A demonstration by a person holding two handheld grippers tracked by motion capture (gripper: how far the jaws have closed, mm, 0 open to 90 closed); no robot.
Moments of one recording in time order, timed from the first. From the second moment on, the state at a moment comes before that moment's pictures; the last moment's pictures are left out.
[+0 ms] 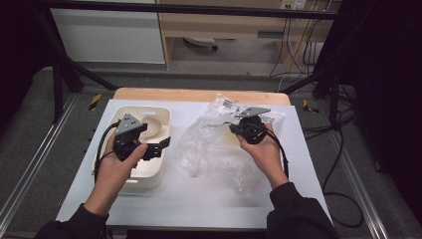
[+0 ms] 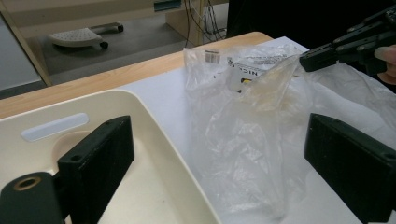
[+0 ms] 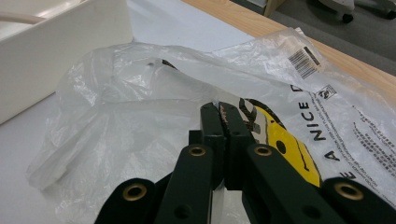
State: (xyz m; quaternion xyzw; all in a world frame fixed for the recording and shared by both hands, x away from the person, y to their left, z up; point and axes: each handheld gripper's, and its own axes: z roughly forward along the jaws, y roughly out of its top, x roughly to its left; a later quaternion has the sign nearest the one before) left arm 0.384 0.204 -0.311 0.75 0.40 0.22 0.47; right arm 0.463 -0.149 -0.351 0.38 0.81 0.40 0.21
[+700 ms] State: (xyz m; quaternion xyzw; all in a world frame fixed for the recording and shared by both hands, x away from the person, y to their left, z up) left arm 0.382 0.249 -0.305 0.74 0.42 0.24 0.47; right arm 0.459 -0.157 -0.354 0.38 0.81 0.40 0.20
